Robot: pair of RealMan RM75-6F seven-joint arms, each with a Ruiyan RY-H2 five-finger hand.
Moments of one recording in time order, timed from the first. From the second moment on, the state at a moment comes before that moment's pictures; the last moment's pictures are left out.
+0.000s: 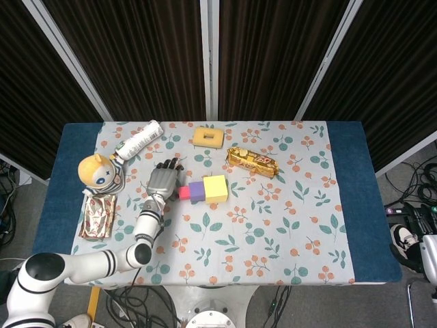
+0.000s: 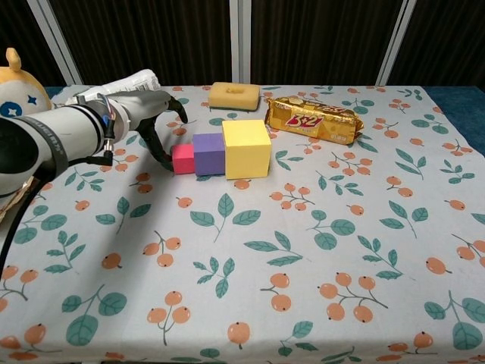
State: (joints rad) left arm -0.99 -1.82 -0.27 -1.18 0.50 0.92 0.67; right arm 0.01 -1.05 0.05 -1.51 -1.53 1.54 0.24
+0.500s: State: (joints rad) left arm -0.95 -1.76 -0.27 -1.24 0.48 0.94 0.67; right arm 0.01 -1.05 0.05 -1.51 -1.54 1.55 0.25
